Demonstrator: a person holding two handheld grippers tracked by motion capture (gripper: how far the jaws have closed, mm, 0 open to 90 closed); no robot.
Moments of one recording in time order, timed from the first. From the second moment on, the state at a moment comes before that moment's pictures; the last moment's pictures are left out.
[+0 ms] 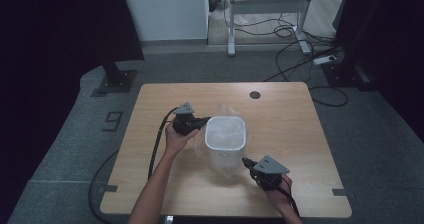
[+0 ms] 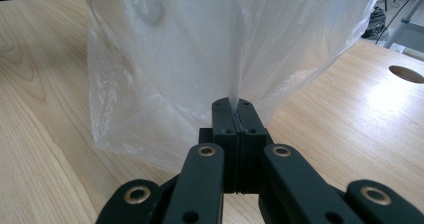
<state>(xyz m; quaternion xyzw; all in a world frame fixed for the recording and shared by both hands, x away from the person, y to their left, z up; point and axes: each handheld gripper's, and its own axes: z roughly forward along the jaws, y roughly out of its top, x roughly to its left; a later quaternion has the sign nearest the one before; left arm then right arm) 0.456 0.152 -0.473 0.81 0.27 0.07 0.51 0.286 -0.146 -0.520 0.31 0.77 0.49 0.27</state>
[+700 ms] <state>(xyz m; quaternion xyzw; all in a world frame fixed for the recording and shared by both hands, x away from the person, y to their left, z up) 0.456 0.144 -0.494 0.83 0.29 0.06 0.47 0.292 -0.143 -0.530 0.32 0.78 0.47 0.26</state>
